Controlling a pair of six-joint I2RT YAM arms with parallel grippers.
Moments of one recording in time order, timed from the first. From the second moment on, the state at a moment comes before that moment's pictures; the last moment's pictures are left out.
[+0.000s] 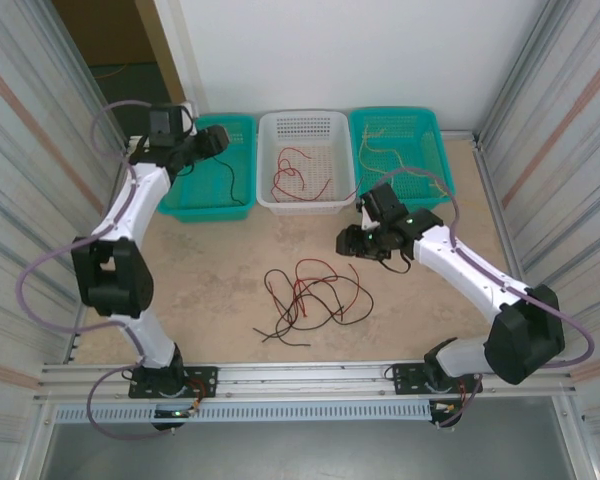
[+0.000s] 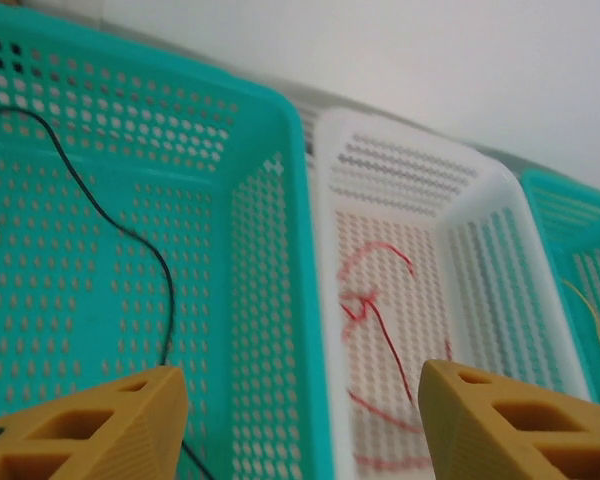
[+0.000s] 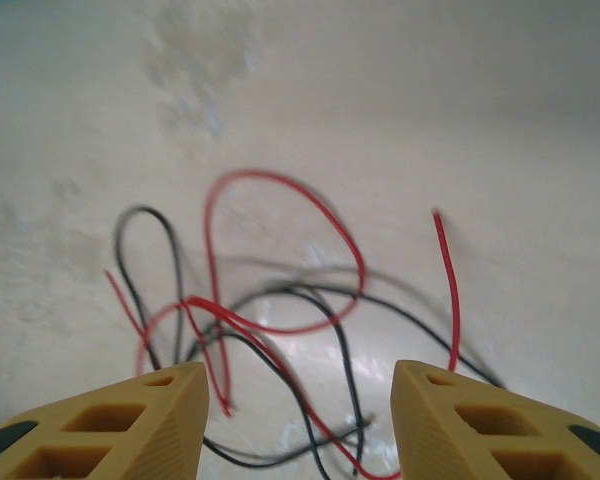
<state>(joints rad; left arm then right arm) -0.12 1.70 1.57 -0.43 0.22 -0.40 0.55 1.36 1.04 -0.77 -0.18 0.60</state>
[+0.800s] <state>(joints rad) -0.94 0.98 0.91 -0.59 -0.04 -0.45 0.68 1.48 0.86 -0.72 -0.01 0.79</state>
